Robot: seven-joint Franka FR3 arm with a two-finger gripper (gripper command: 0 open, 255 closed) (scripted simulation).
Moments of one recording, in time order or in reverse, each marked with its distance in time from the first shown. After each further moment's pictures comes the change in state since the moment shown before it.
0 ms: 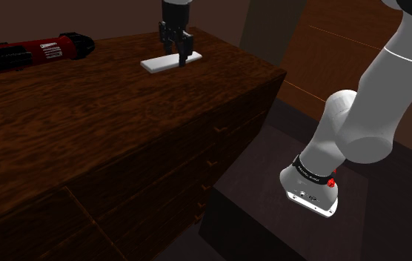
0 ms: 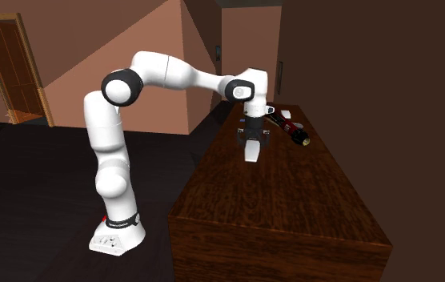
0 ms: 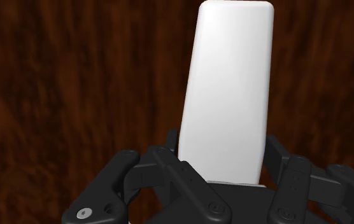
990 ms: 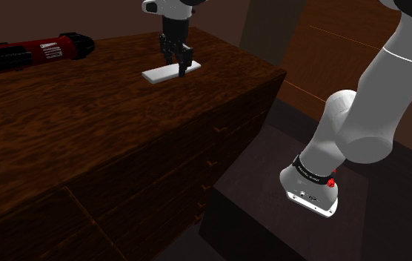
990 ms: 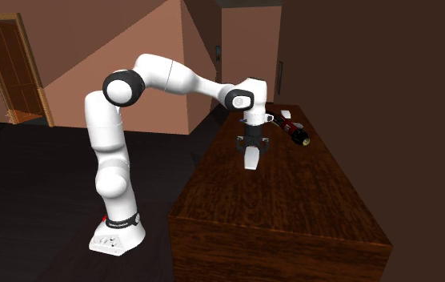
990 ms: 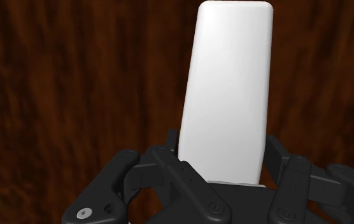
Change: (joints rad) arm 0.000 0.010 0.000 -0.077 0.002 0.087 -0.002
